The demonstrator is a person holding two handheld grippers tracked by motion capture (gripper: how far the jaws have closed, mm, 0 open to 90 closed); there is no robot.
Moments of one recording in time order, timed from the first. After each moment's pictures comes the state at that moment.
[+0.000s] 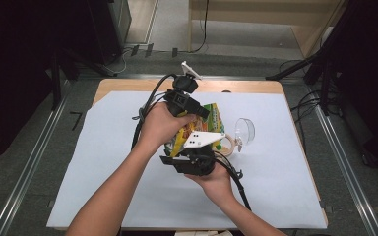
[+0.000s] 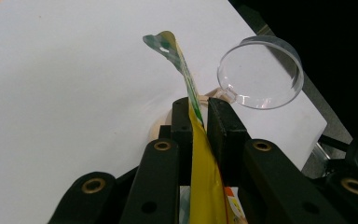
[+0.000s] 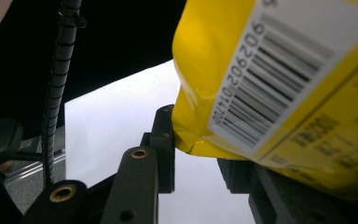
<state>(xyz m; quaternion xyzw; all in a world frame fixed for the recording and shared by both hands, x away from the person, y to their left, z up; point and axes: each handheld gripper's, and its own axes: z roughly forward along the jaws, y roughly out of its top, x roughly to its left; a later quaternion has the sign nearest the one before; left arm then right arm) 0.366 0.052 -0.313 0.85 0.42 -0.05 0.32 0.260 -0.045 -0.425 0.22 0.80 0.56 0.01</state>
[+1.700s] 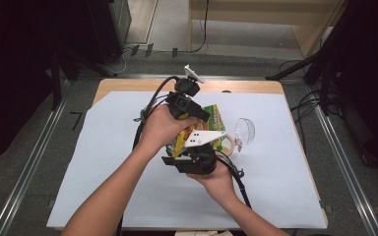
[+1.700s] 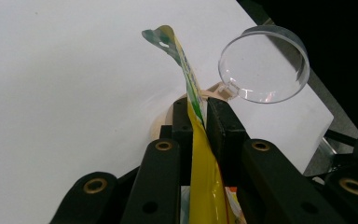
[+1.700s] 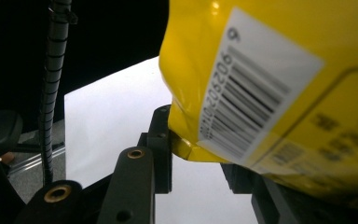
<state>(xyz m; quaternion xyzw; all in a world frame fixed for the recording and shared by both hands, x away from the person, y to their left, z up) 0.362 0.046 -0.319 0.86 0.41 -0.04 0.31 0.265 -0.048 -0.426 0.23 0.81 0.54 0.00</state>
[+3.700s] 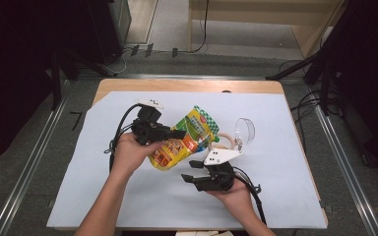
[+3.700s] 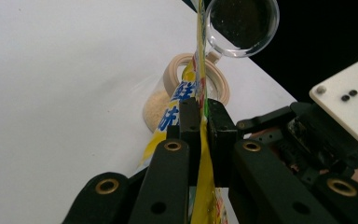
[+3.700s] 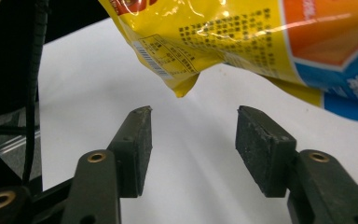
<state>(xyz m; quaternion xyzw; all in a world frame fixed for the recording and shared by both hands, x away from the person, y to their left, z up) 0.319 0.139 -0.376 0.82 0.35 -0.07 0.44 0.243 -0.095 -0.473 0.25 0.82 0.51 0.02</state>
